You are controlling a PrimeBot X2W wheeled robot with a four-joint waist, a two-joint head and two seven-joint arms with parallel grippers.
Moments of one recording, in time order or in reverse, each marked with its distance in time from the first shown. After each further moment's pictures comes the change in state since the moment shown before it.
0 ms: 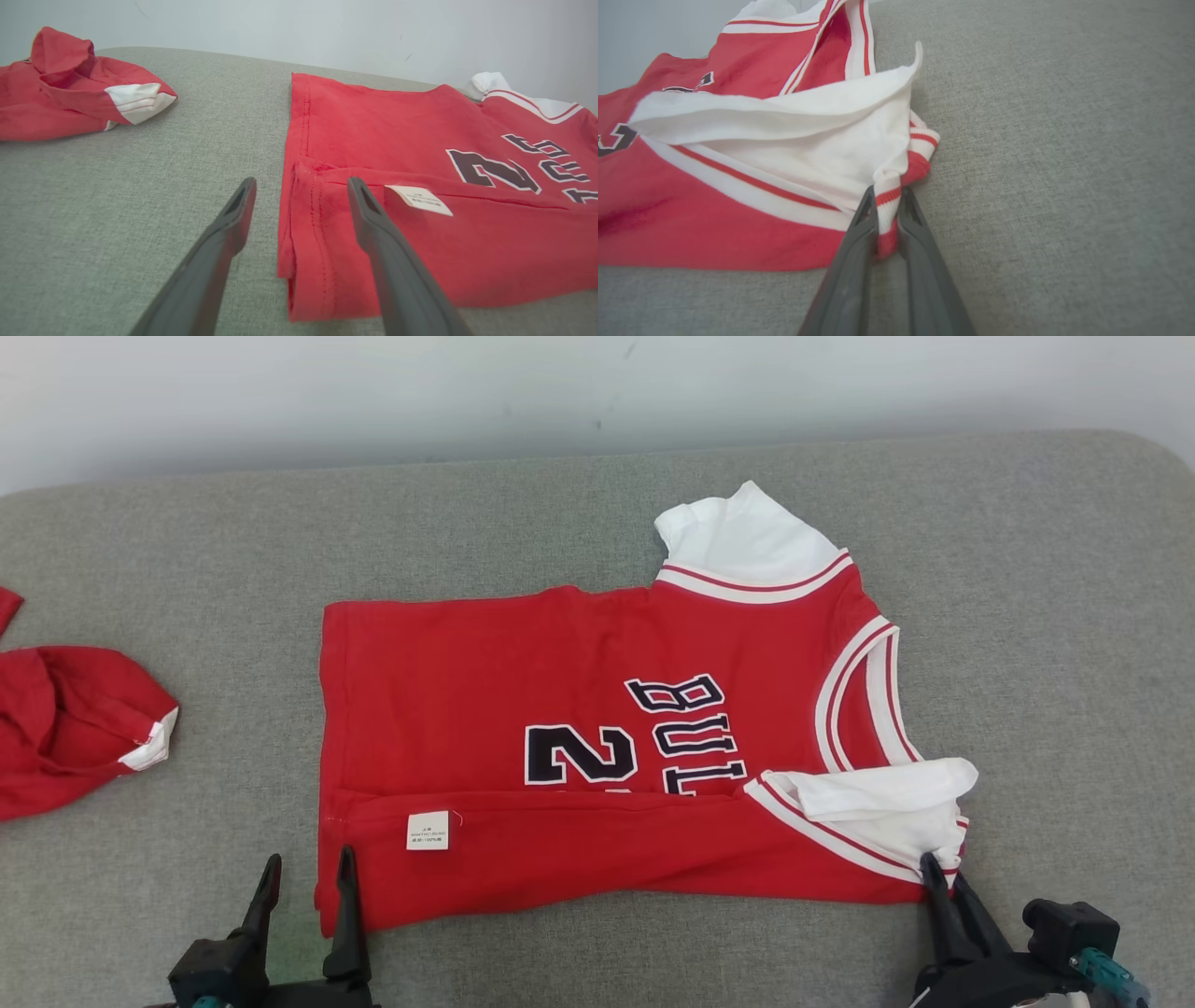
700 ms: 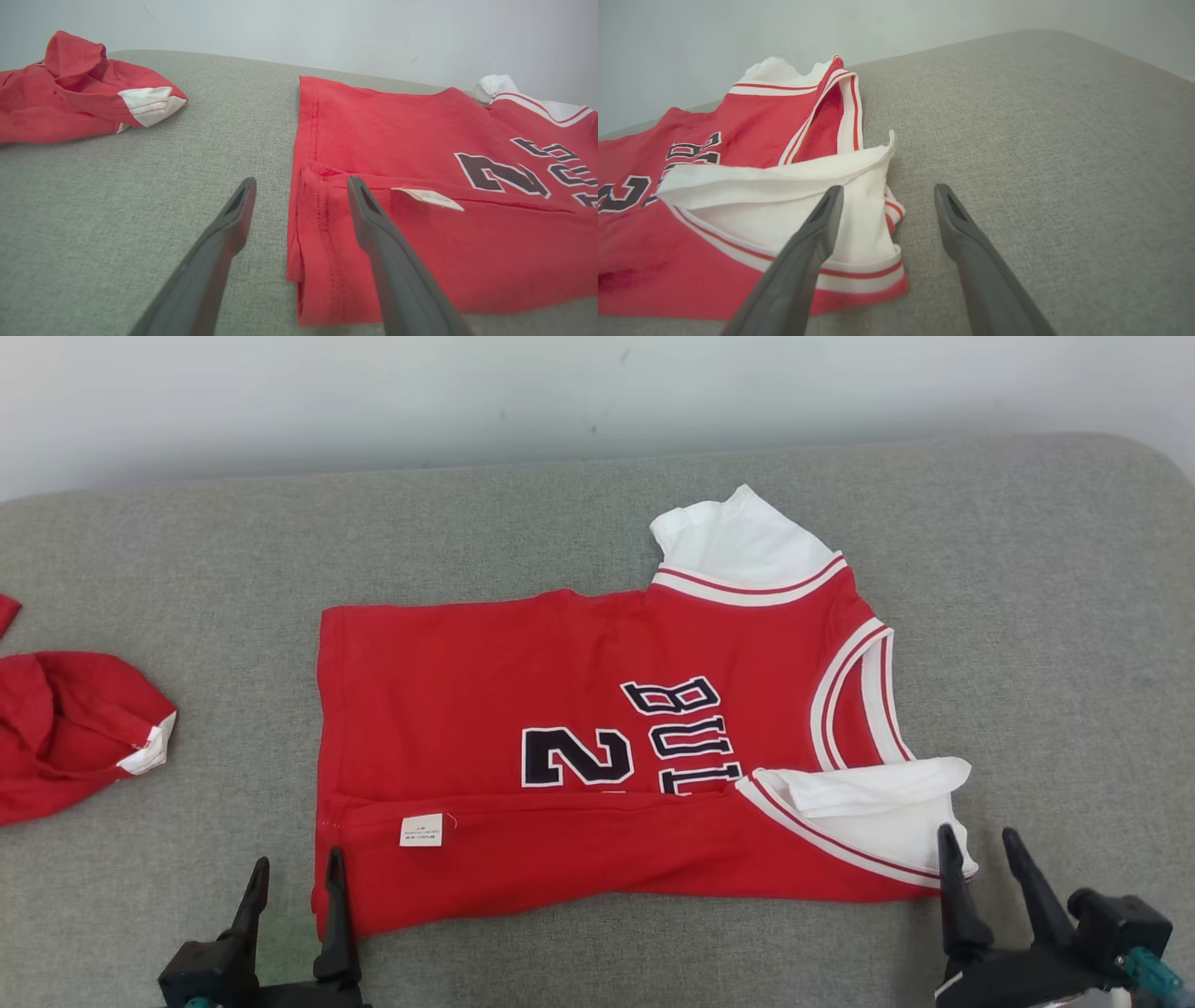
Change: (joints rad) left arm 0.001 0.000 0.019 0.004 0.002 0.003 0.000; right arm 0.040 -0.010 -0.066 -0.160 -0.021 0.000 0.004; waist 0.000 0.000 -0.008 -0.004
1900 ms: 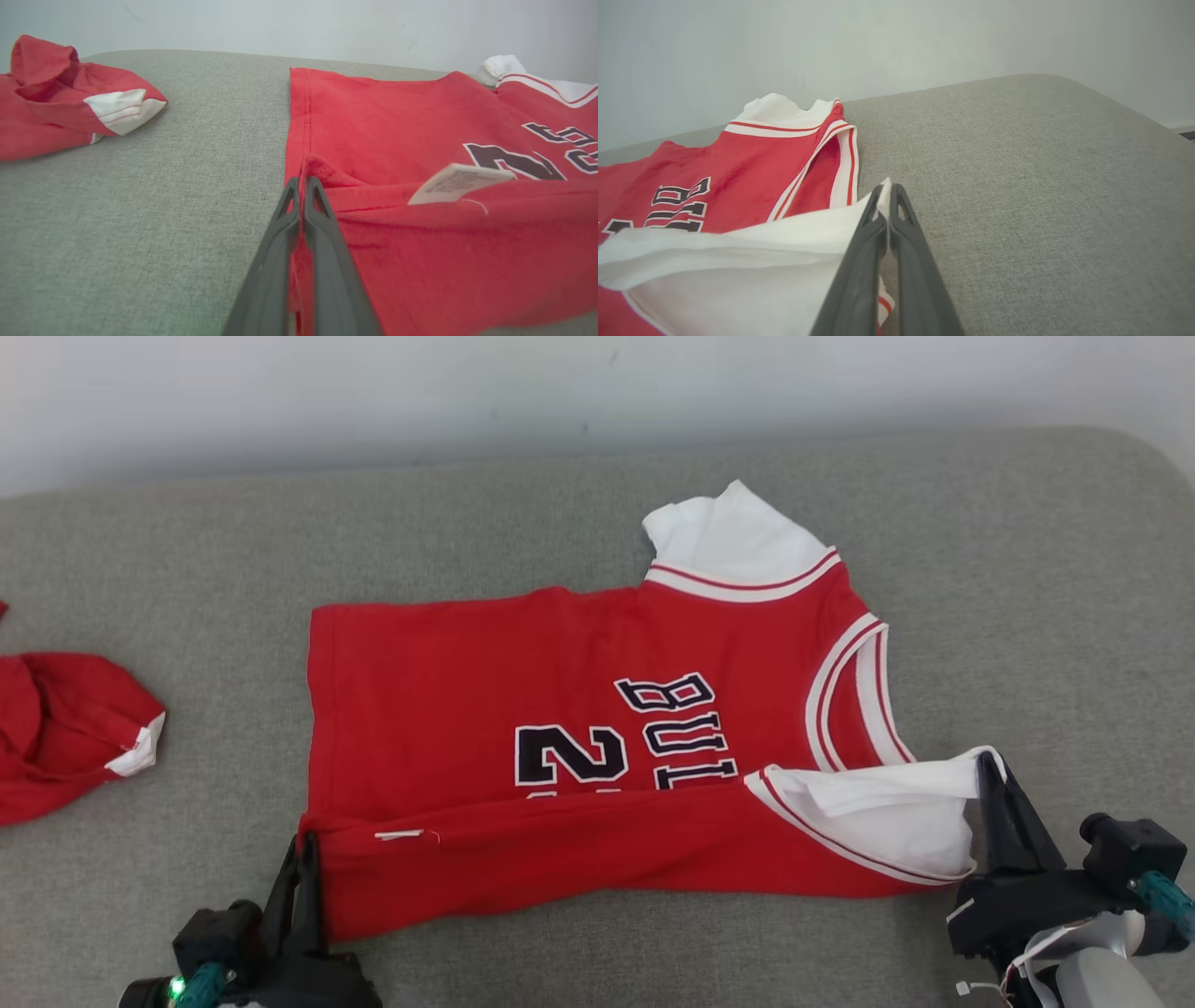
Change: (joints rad) left arm -0.072 -0.001 0.020 0.091 0.062 -0.019 0.000; right arm -0.126 -0.056 0.020 0.055 -0.002 0.000 0.000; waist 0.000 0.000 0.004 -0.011
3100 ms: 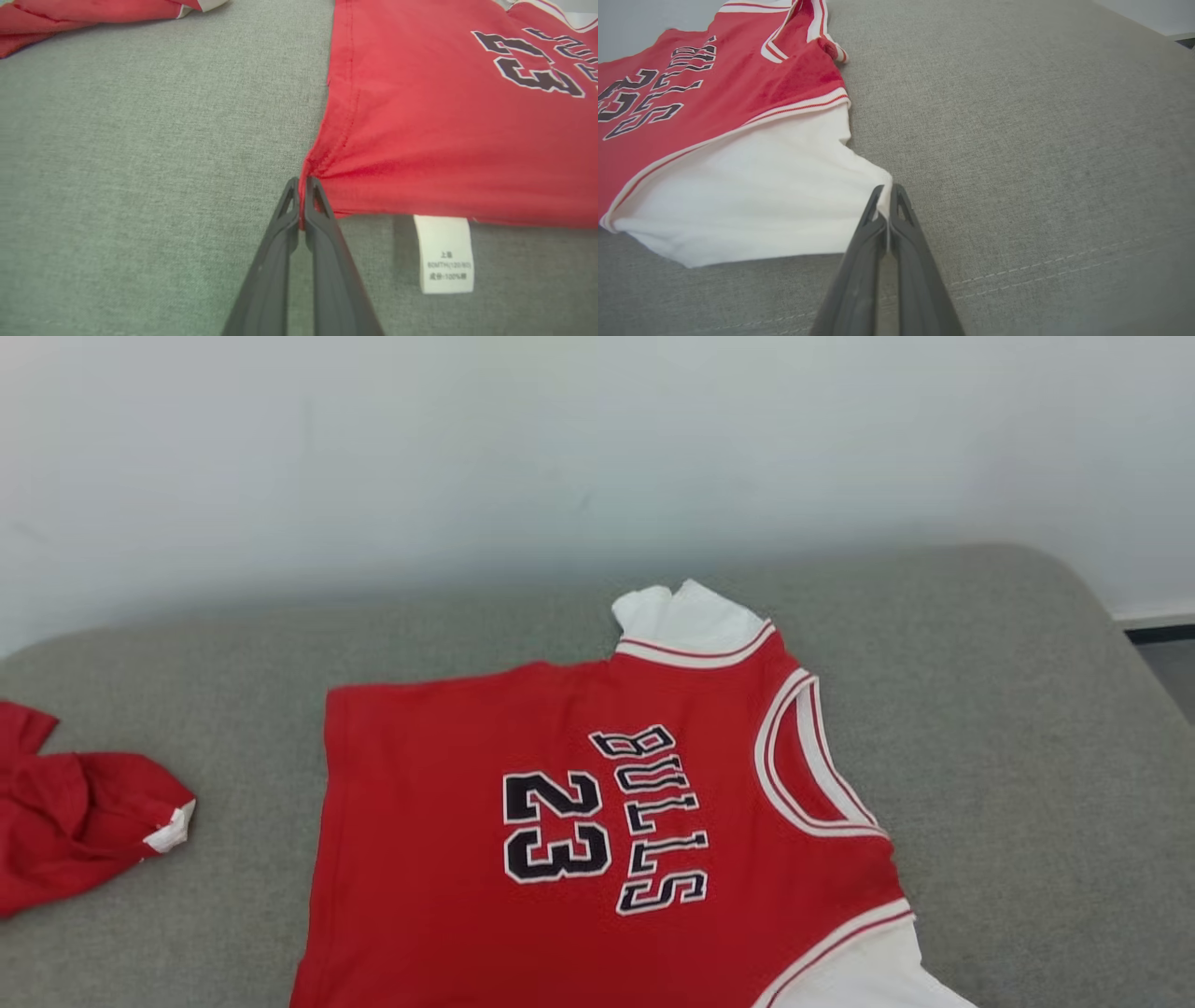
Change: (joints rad) left arm 0.275 0.003 0.064 0.080 -0.018 0.002 -0.002; right arm 0.373 0.037 0.005 0.026 0.003 0.001 0.000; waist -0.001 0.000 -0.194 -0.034
